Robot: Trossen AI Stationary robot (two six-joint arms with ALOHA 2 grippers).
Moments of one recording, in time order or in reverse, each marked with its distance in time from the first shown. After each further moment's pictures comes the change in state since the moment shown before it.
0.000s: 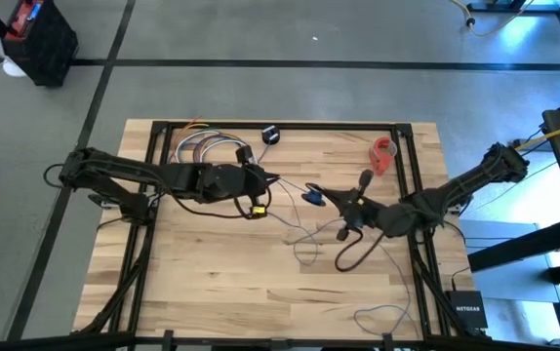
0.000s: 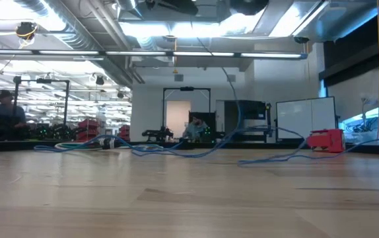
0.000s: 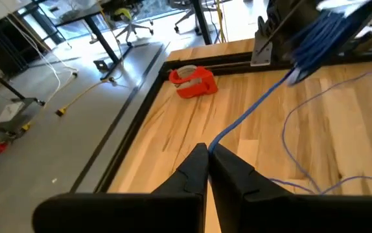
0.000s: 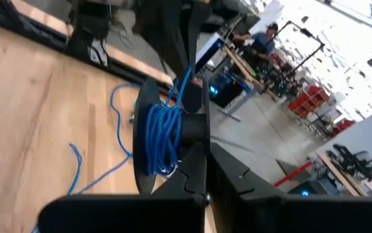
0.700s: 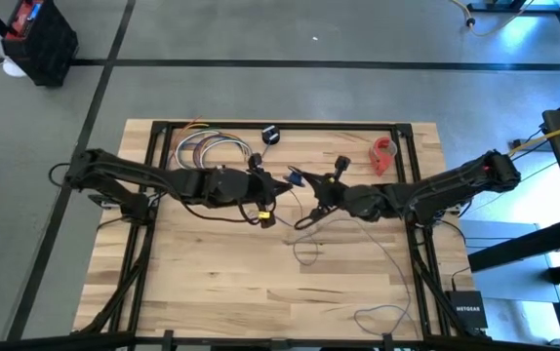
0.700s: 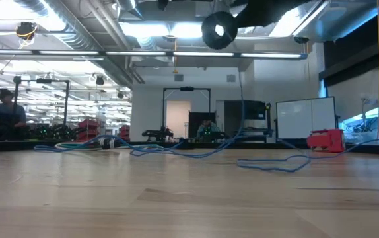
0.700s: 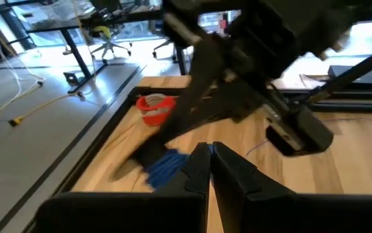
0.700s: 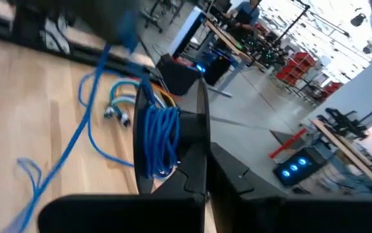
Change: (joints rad) left arm -0.033 0.065 0.000 0.194 0.097 -0.098; right arm -0.272 0.190 0.000 0.228 -0.139 0.024
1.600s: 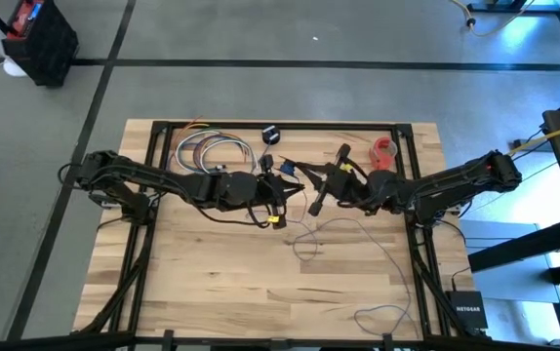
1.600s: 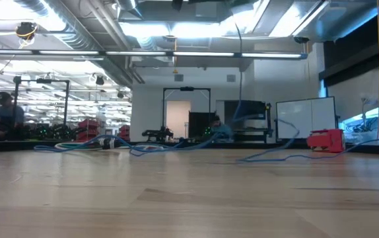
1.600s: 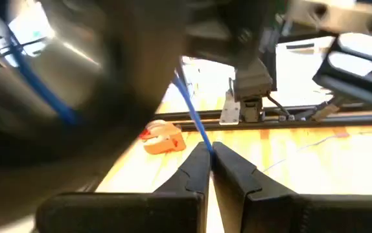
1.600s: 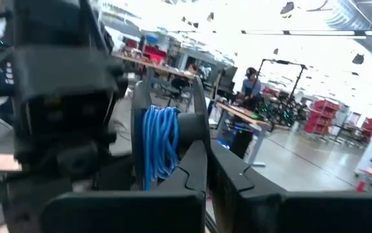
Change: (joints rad) left arm 0.001 0.099 0.003 0.169 0.006 0.128; right arm -0.020 -0.017 0.053 0.413 -0.208 -0.024
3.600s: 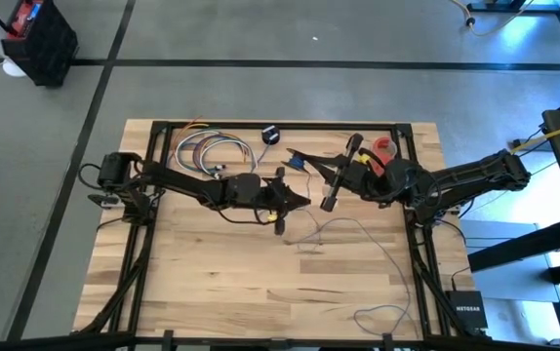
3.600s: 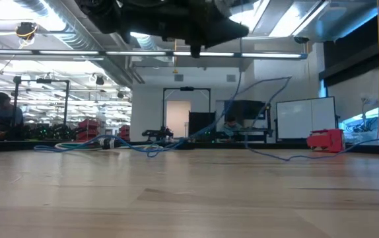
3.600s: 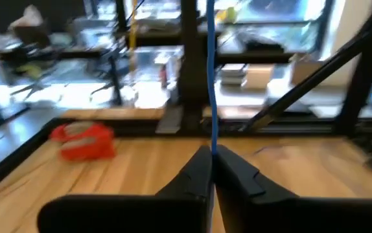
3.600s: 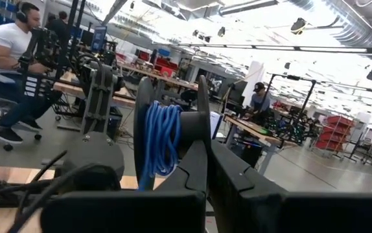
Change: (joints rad) left arm 0.106 0.146 -0.236 0.517 0.360 -0.122; right arm 0.002 -0.105 0.076 -0.167 -0.071 -0.017
